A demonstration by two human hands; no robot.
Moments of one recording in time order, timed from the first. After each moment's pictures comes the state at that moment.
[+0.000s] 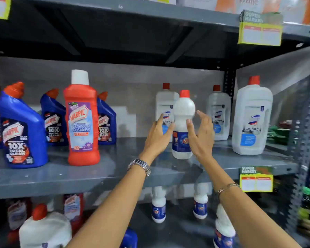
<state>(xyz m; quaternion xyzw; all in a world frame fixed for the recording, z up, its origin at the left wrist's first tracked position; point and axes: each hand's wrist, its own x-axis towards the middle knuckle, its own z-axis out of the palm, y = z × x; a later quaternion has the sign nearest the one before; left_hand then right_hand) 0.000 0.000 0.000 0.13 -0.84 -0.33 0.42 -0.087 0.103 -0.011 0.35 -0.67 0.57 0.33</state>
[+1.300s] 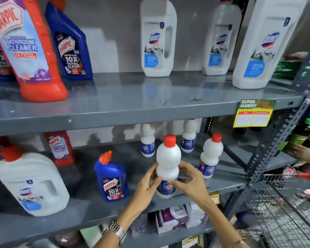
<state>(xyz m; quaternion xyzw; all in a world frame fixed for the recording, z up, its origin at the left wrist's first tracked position) 0.064 0.054 -0.298 0.11 -0.74 -0.63 0.21 -0.049 0.190 -0.283 0.35 -0.70 0.61 -0.12</state>
